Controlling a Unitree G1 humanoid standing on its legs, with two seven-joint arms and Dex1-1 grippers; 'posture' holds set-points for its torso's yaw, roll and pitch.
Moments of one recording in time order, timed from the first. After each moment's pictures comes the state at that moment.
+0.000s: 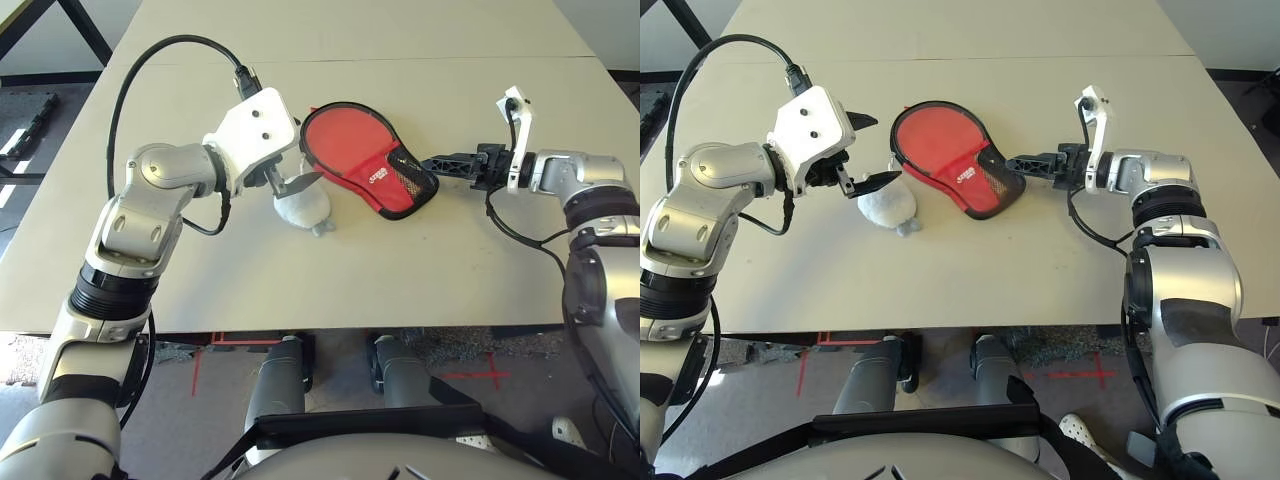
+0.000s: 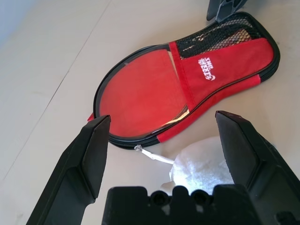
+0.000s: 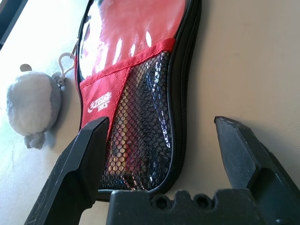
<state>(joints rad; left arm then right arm) -0.66 0.67 -0.15 -0.27 -0.10 0.59 -0.84 -1.07 -0.52 -0.08 1.14 0.19 0.58 1.13</state>
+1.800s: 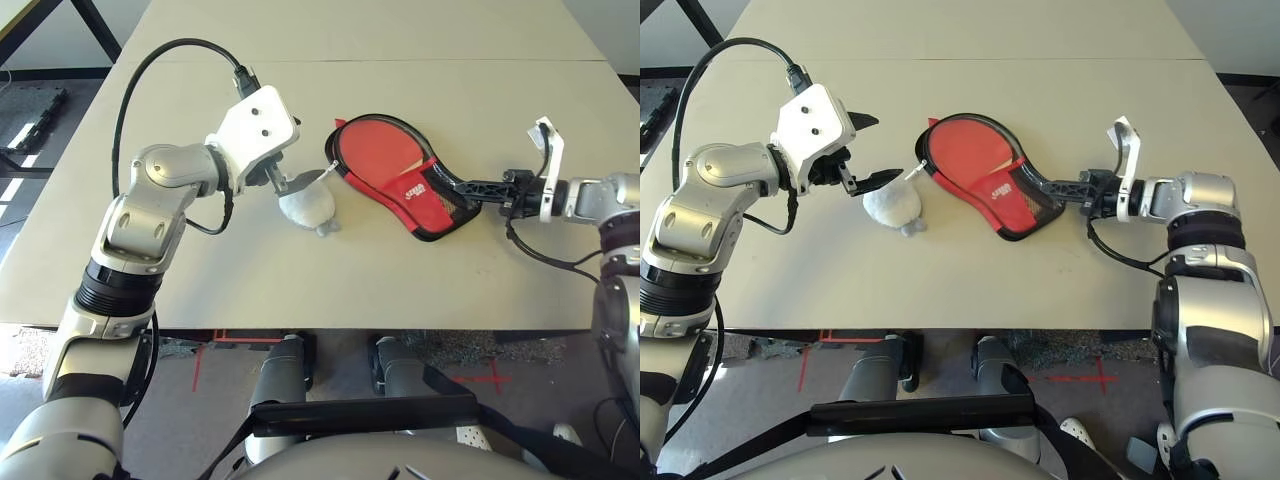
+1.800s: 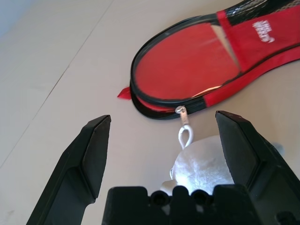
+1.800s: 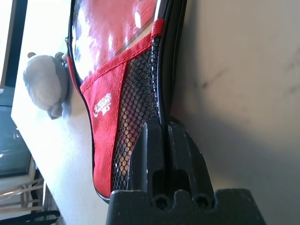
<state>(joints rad) -0.67 0.63 -0.17 -0.18 -0.11 0.51 -0.84 -0.74 -0.74 -0.15 0.71 0.35 1.07 1.20</state>
